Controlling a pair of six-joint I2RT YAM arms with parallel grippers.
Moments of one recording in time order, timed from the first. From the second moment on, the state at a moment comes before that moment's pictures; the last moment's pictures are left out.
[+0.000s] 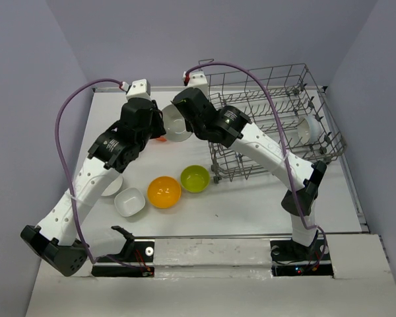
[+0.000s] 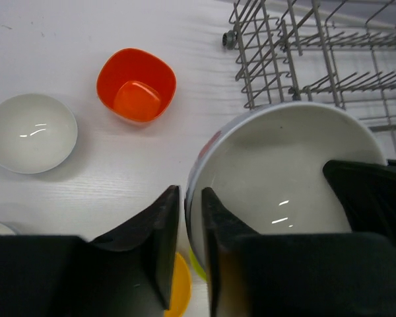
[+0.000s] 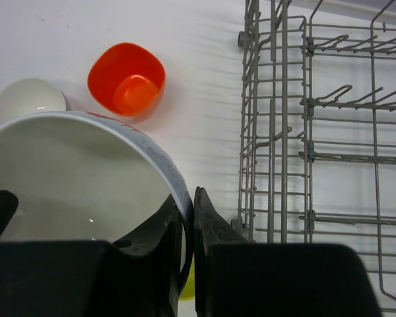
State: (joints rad) left arm -0.57 1.18 1.39 -0.71 -0.38 -0.48; right arm 0.98 1.94 2.24 -0.93 0.68 0.43
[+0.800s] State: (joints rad) left arm -0.57 0.93 1.38 -0.57 -0.32 -0.40; right arm 0.75 1.64 2.09 -0.80 1.14 0.19
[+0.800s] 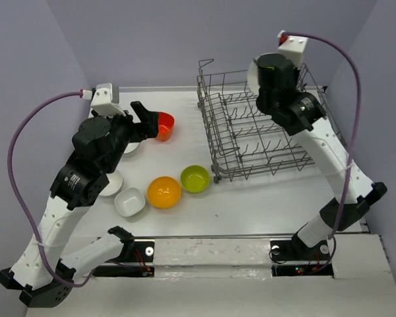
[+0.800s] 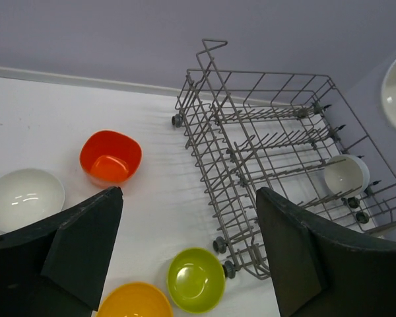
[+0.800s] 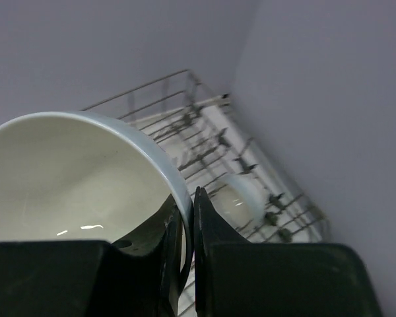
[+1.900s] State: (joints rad) left arm -0.57 0.90 0.90 -0.35 -0.24 -0.37; right arm 0.33 1.71 1.27 0.64 1.32 -1.18
